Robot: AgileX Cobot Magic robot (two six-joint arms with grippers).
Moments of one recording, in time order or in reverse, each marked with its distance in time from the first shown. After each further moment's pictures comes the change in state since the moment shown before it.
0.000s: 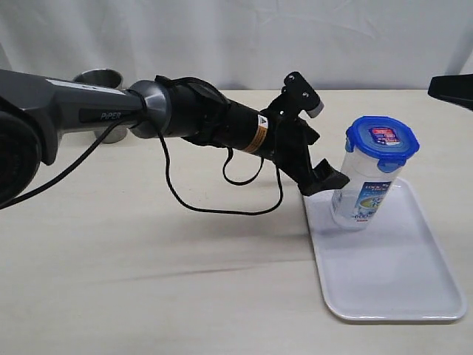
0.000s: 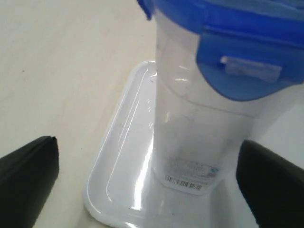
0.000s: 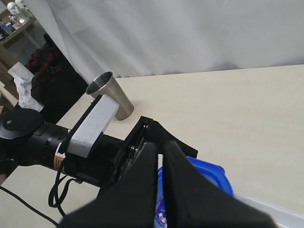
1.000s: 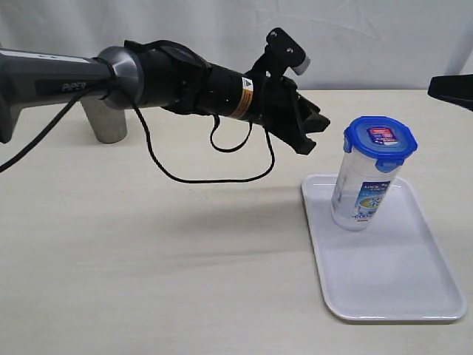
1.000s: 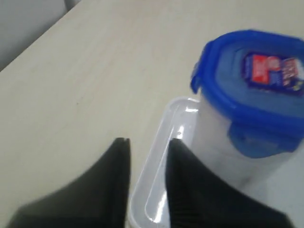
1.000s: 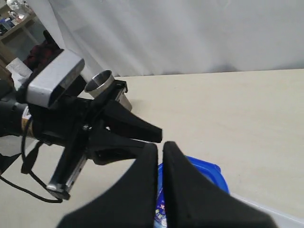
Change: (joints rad) left arm 0.052 -0.102 0.000 0.000 0.001 -0.028; right arm 0.000 0.000 0.000 0.000 0.000 -0.030
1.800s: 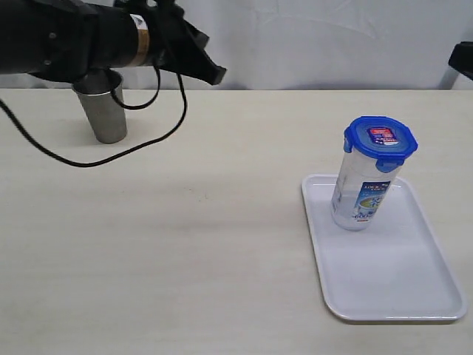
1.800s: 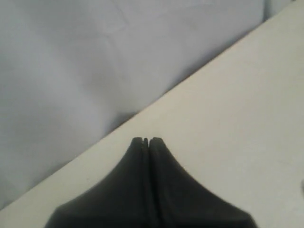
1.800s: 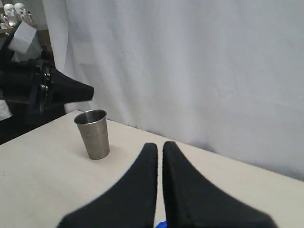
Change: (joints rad) left arm 0.096 -0.468 0.422 0.002 0.584 -0.053; right arm 0.000 -0.281 0.198 0.228 0.000 -0.402
